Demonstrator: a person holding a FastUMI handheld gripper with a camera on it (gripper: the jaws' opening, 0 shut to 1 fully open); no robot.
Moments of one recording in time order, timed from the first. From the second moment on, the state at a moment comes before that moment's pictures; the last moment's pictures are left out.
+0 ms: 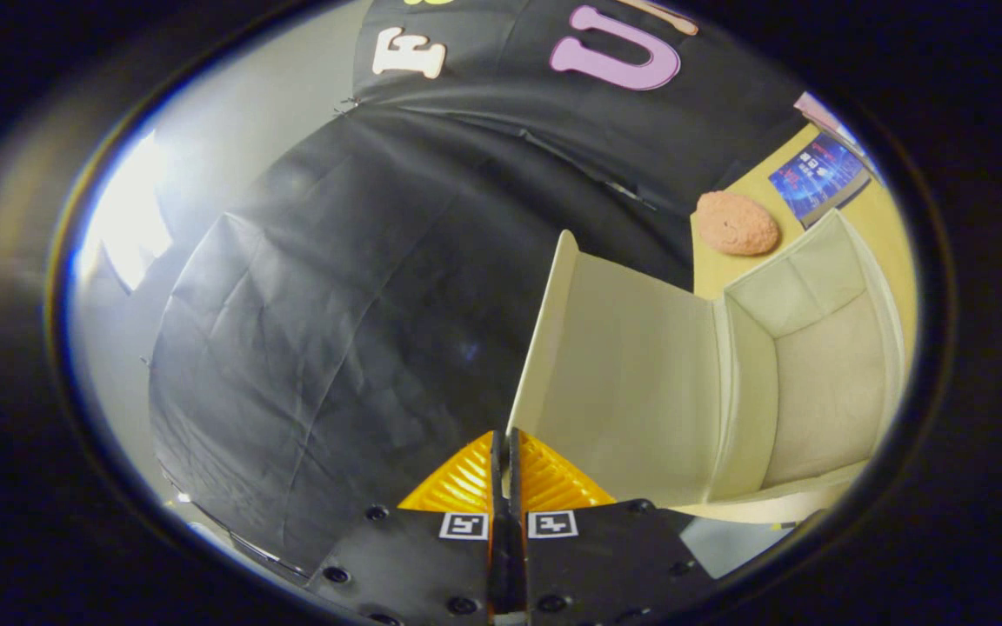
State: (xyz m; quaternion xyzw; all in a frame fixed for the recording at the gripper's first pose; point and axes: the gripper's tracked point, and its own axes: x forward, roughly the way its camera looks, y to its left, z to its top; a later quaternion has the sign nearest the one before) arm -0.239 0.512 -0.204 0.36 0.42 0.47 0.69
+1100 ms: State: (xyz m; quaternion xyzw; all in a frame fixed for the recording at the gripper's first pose) arm -0.154 0.292 -0.258 0.19 0.35 0.31 0.86
